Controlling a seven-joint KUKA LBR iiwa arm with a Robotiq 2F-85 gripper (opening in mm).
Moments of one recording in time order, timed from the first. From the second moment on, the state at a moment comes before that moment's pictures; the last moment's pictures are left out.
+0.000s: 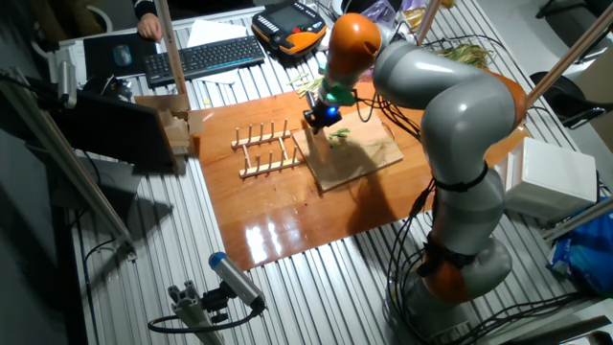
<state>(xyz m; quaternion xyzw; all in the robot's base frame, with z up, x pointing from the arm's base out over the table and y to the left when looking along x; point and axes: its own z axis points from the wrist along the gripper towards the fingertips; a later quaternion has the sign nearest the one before) 0.577 0.147 0.158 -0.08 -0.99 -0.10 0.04</state>
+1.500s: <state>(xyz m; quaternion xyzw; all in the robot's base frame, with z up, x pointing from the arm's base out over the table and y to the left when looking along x) 0.594 0.199 0.195 -0.06 -0.99 -0.14 -0.02</state>
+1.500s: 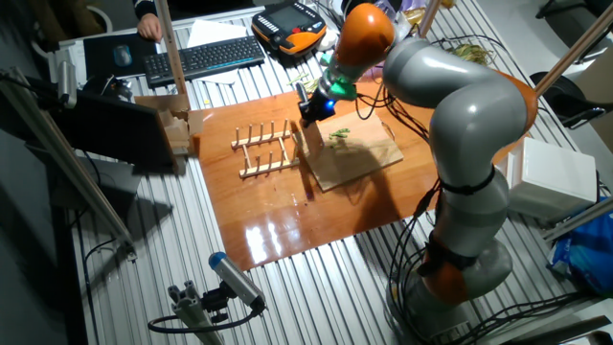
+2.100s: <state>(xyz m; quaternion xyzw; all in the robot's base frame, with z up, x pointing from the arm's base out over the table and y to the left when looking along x) 0.598 0.226 0.175 -0.05 -0.99 -0.11 -0.04</state>
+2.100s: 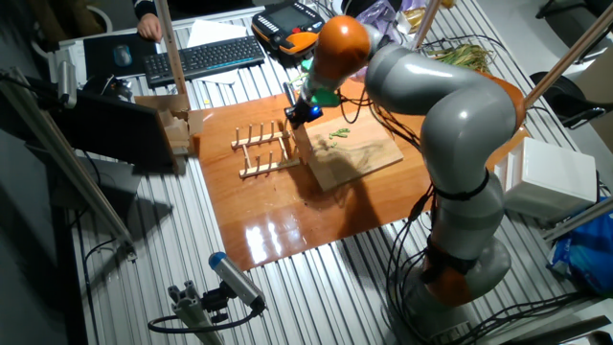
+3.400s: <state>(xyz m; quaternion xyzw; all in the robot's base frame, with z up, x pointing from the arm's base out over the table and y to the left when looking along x) 0.601 0.231 0.165 -0.05 -0.99 -0.11 -0.06</state>
